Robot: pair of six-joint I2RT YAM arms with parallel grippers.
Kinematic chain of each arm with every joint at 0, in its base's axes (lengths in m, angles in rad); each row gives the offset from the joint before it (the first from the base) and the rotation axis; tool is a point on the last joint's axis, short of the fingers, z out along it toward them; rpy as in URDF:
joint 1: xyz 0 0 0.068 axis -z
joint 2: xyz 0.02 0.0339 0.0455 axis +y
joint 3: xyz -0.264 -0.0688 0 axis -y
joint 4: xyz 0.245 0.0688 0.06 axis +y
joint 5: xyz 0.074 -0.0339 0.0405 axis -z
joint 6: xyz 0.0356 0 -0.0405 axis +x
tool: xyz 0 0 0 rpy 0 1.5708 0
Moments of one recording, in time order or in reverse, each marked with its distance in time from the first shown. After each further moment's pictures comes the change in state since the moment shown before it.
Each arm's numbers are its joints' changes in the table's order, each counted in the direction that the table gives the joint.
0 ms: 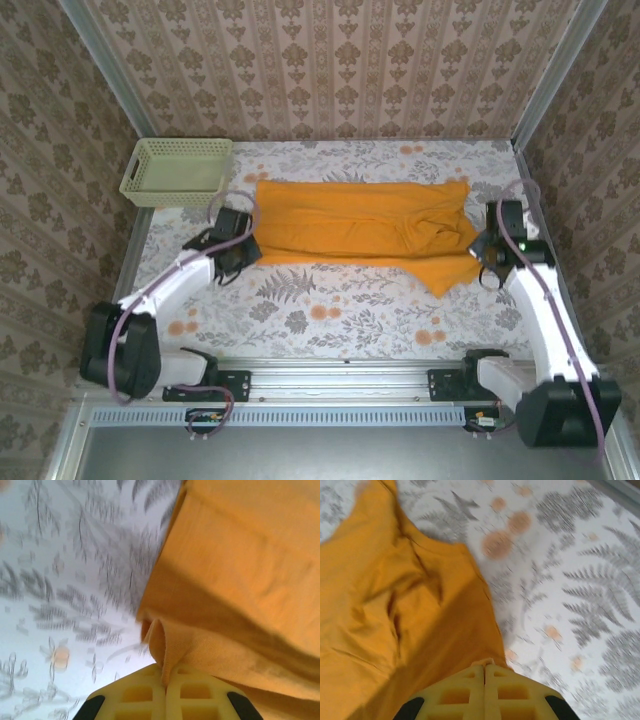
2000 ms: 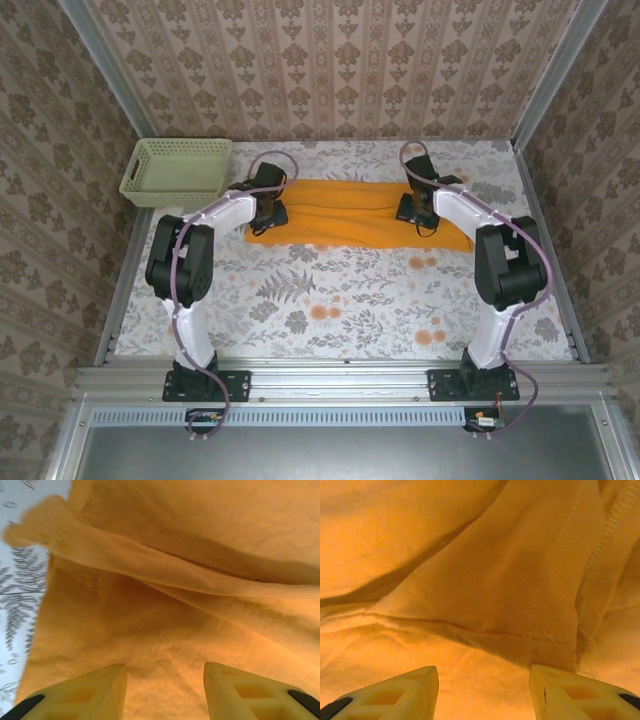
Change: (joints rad) left arm 0.050 0.613 0.543 0.074 -0.053 0.158; right arm -0.270 0.808 0.426 -0.216 -0.145 -0.221
